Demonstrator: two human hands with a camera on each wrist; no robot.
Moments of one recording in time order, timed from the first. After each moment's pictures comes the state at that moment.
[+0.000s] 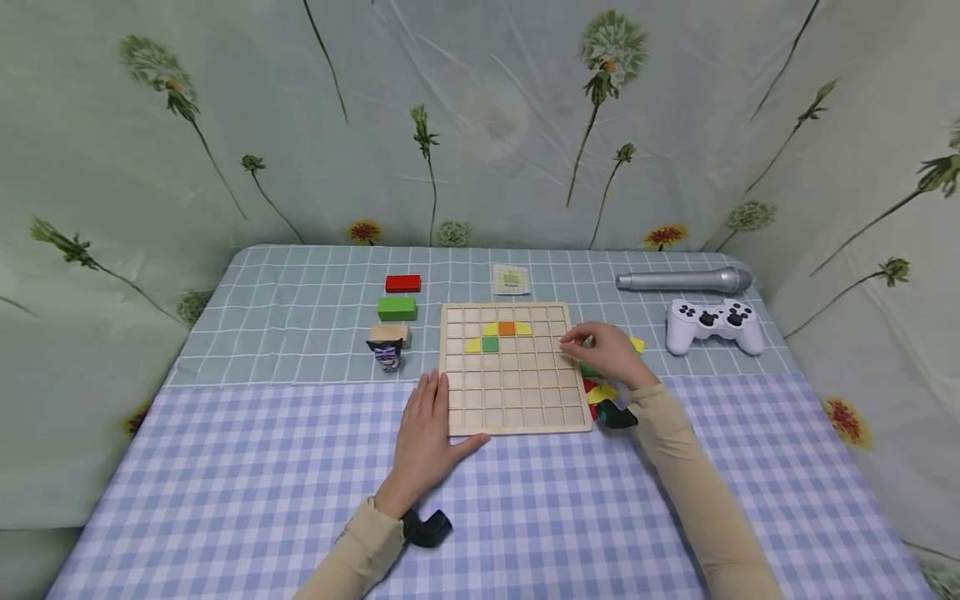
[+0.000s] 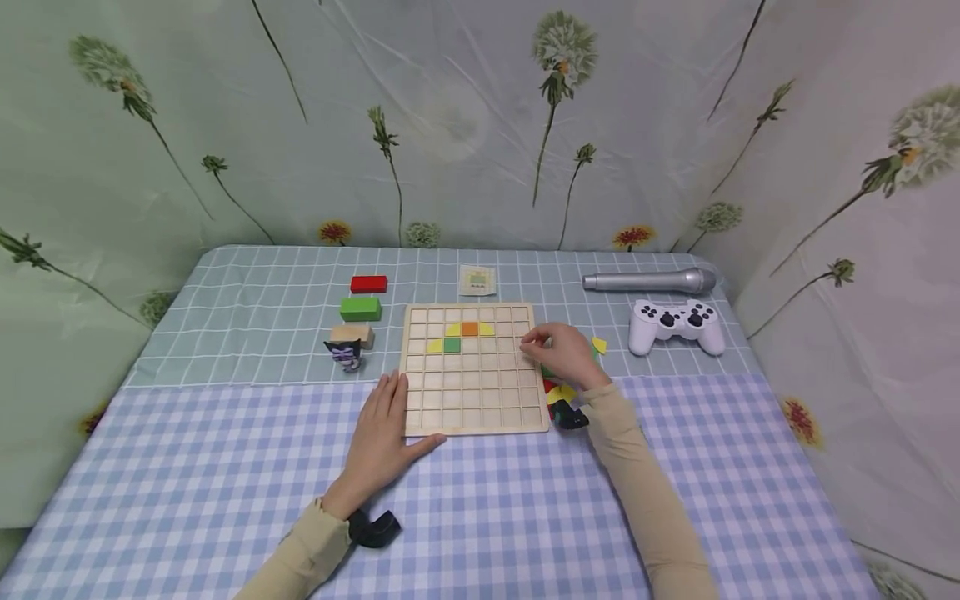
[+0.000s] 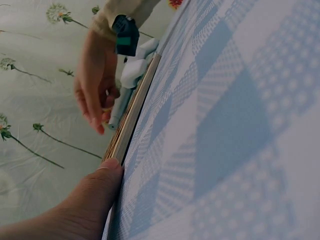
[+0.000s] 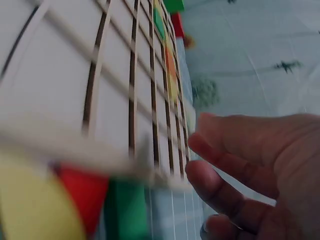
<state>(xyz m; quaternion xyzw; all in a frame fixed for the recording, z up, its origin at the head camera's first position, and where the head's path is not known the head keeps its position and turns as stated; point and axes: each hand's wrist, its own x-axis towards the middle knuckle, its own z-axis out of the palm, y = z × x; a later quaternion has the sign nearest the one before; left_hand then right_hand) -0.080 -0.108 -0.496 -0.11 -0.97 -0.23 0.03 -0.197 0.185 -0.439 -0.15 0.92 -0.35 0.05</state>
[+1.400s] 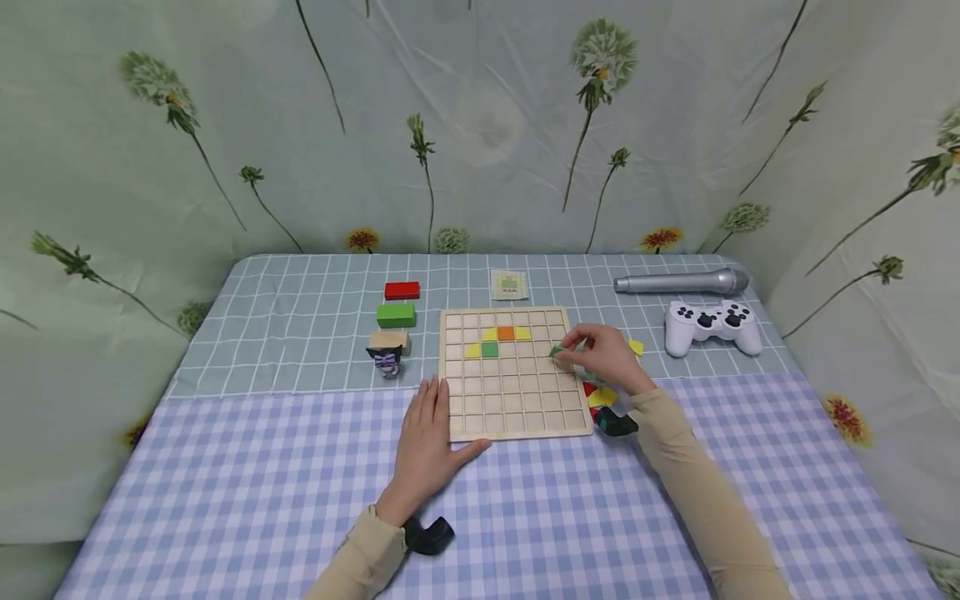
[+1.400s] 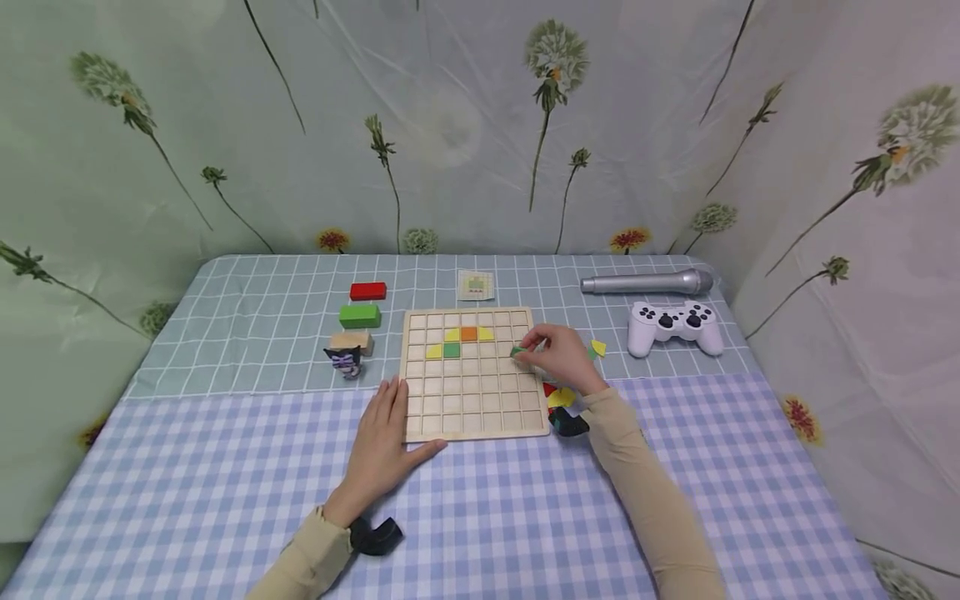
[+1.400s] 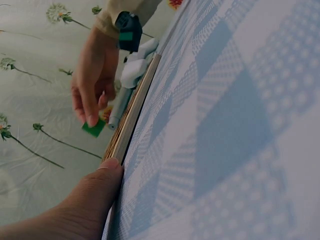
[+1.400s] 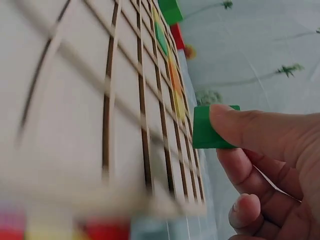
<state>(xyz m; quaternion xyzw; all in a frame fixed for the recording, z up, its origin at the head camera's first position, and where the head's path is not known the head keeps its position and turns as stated) -0.080 -0.108 -0.498 -0.11 -0.97 -0.22 0.03 -0.192 0.184 -0.443 -0.14 0.90 -0.42 0.02</state>
